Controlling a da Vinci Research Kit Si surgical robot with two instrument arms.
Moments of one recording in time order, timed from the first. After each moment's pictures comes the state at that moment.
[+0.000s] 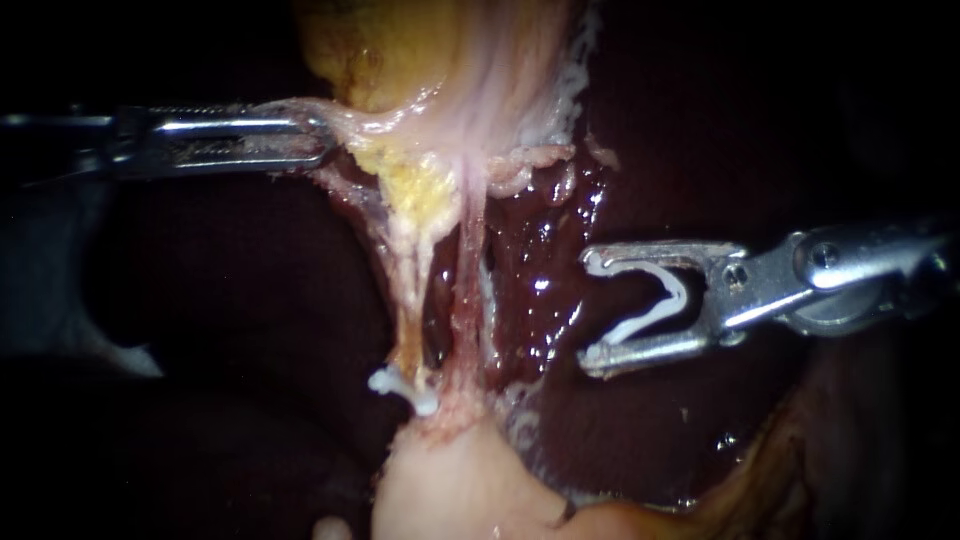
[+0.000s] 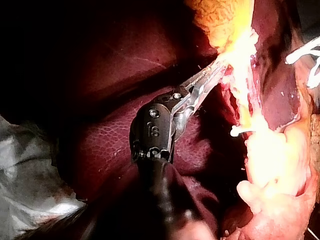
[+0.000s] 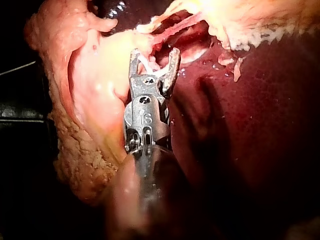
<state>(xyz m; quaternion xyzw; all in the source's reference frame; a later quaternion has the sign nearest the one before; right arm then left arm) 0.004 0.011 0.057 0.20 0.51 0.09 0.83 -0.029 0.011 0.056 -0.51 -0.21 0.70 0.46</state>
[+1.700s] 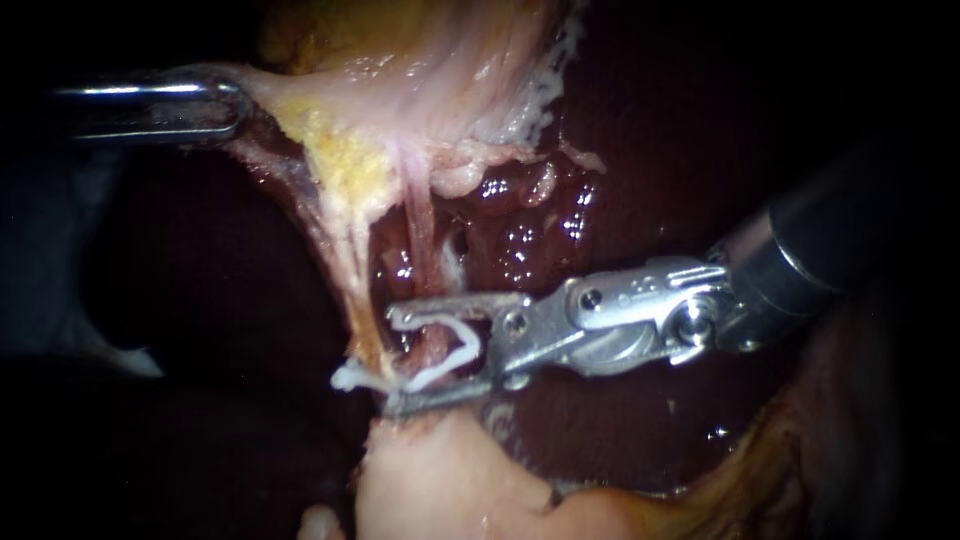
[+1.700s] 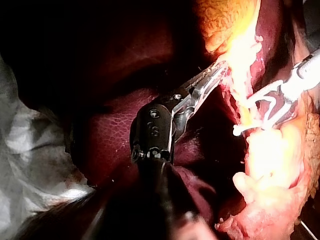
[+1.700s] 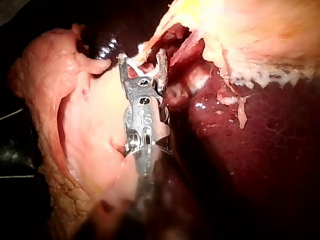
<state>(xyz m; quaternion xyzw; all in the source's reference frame) 0.019 0.008 0.064 0.26 0.53 0.08 0.80 -0.023 0.013 0.049 -0.51 -0.20 0.69 0.47</state>
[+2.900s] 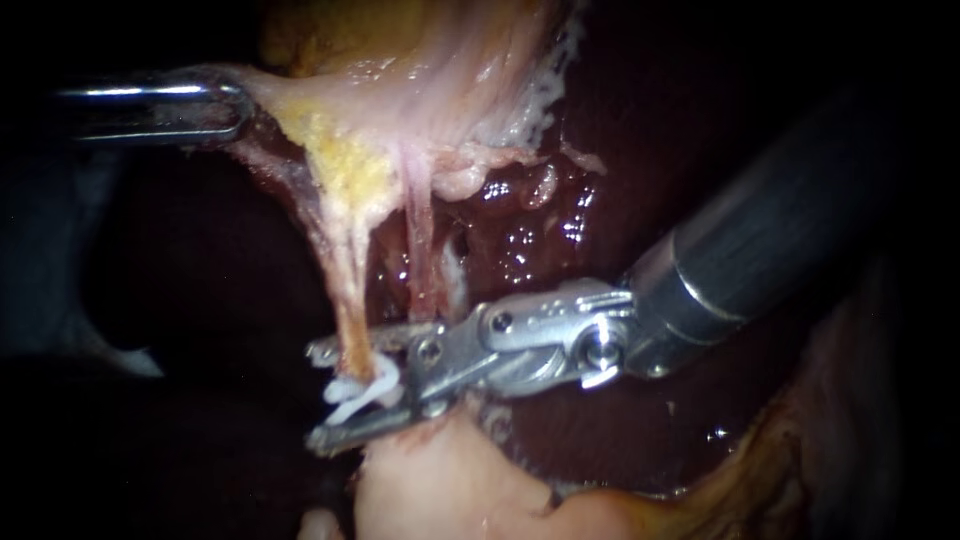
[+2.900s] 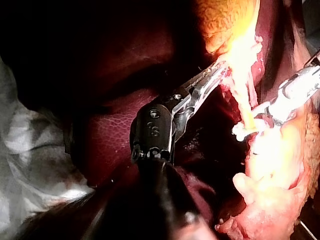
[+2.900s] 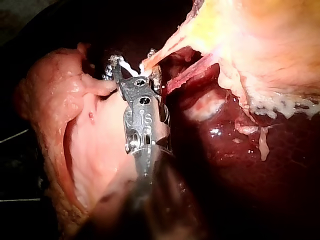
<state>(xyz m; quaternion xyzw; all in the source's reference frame) 0.026 0.004 0.063 0.31 0.56 0.05 0.77 -0.024 0.012 0.050 -0.51 -0.20 0.69 0.47</state>
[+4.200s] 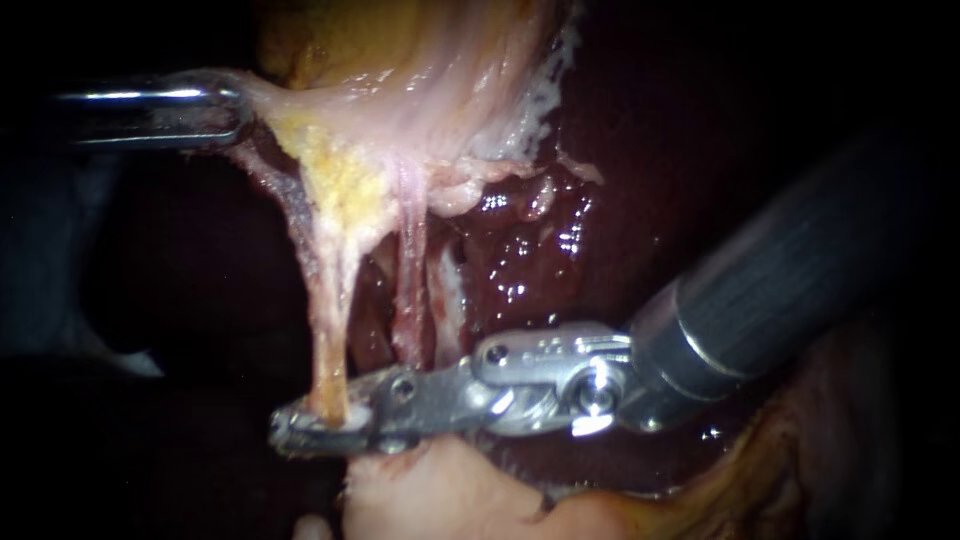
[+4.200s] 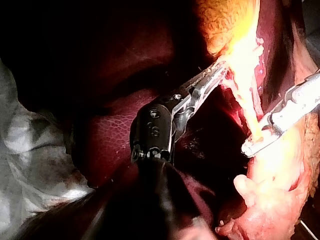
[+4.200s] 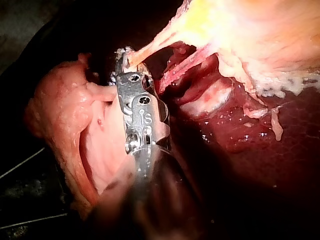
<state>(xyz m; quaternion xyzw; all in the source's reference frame) 0.026 0.003 0.062 0.36 0.53 0.09 0.76 -0.023 0.012 0.050 -0.51 -0.20 0.69 0.47</state>
